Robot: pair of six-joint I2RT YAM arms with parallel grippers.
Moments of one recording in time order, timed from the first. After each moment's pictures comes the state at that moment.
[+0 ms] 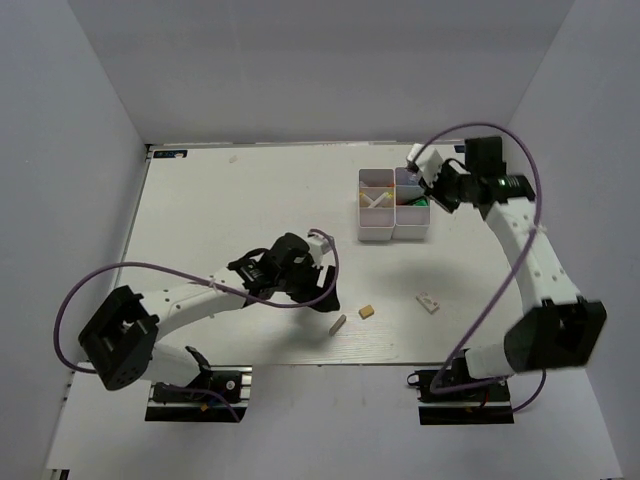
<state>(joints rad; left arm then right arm) -0.84 1.34 0.77 -0.21 0.27 -0.44 0.15 1.48 1.46 -0.80 -0.34 -0.97</state>
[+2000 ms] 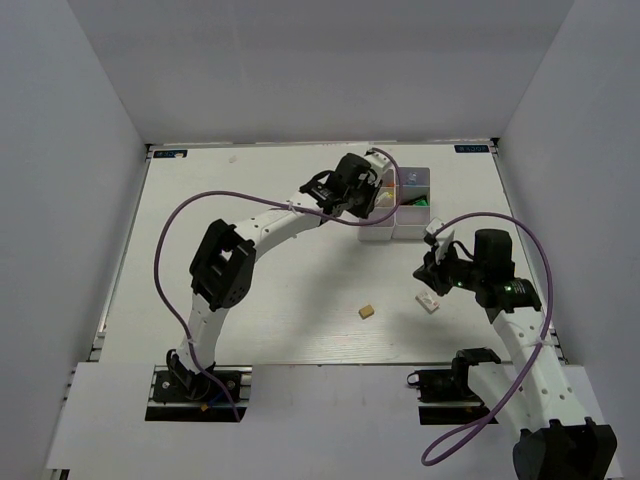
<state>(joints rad) -0.79 2.12 1.80 -0.30 -0.01 -0.10 0.10 0.77 0.64 -0.60 -0.68 -0.49</state>
